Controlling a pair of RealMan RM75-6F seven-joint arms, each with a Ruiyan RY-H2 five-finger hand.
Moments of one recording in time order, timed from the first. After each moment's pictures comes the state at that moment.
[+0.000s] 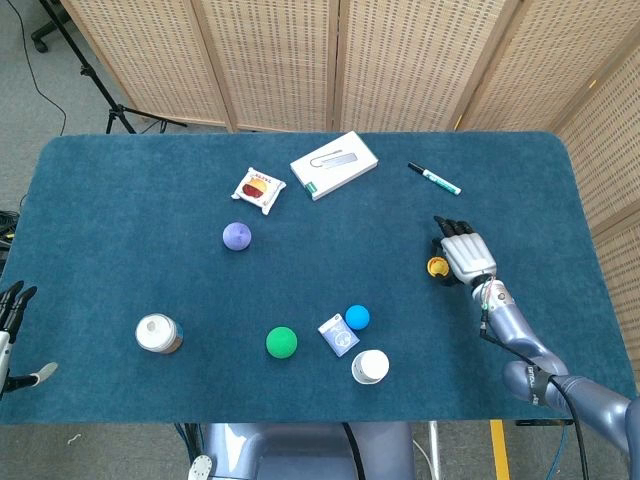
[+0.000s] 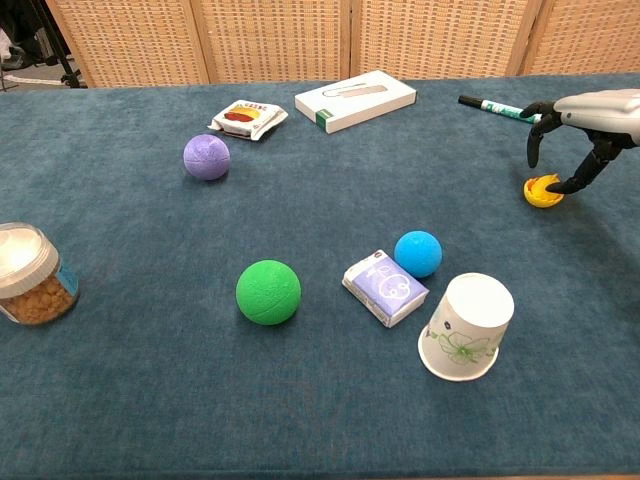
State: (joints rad) left arm -0.03 -0.99 -0.01 -1.78 1.45 1.47 0.03; right arm 0.75 -1.46 0.16 -1.11 -1.13 0.74 -0.11
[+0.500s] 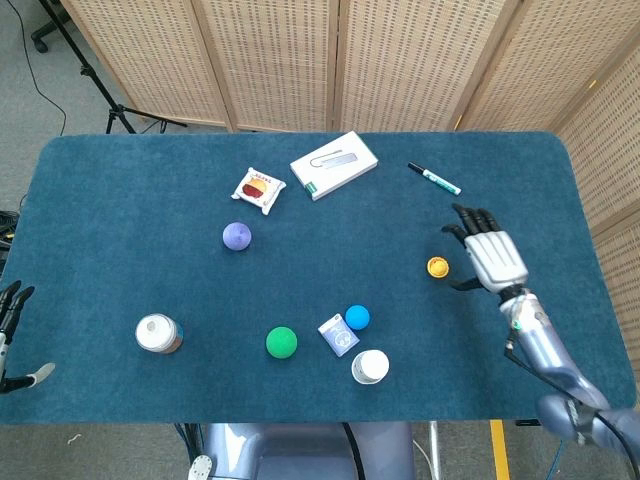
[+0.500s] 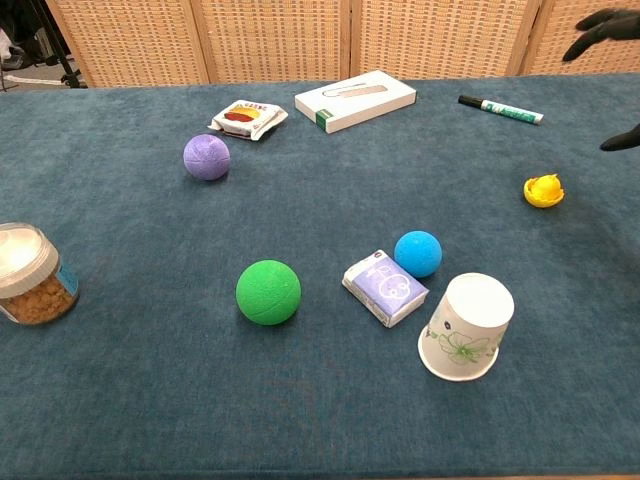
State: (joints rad) left arm -0.03 -0.98 -0.01 -1.75 1.48 1.48 -0.02; right arm 0.59 -1.23 0.16 -1.47 -1.27 1.07 -0.04
